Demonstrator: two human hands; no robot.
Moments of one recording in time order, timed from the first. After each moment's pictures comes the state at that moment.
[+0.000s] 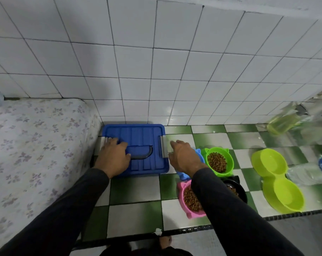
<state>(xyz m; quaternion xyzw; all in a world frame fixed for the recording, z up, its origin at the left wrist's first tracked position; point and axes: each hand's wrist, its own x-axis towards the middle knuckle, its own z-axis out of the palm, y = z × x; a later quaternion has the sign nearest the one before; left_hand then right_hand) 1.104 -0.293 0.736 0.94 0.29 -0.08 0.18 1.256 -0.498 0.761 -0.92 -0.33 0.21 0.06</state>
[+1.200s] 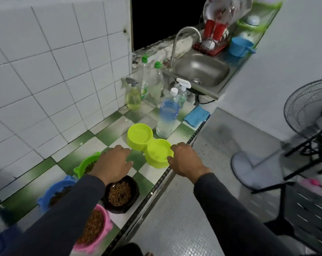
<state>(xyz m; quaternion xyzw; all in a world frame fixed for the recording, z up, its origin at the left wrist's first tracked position) 1.330 -0.677 0.776 0.97 -0.18 -0.16 0.11 1.287 -0.928 0.794 -0.99 0.05 0.11 0.08</state>
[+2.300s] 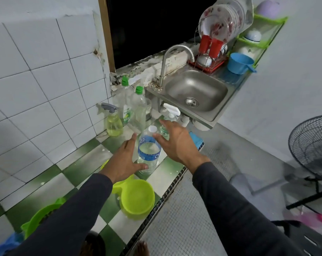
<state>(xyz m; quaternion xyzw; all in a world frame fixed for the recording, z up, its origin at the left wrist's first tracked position) 1.500 -0.833 0.774 0.92 -0.15 -0.15 0.33 1.477 -1.032 0.866 -0.96 -0.02 -0.04 0.28</state>
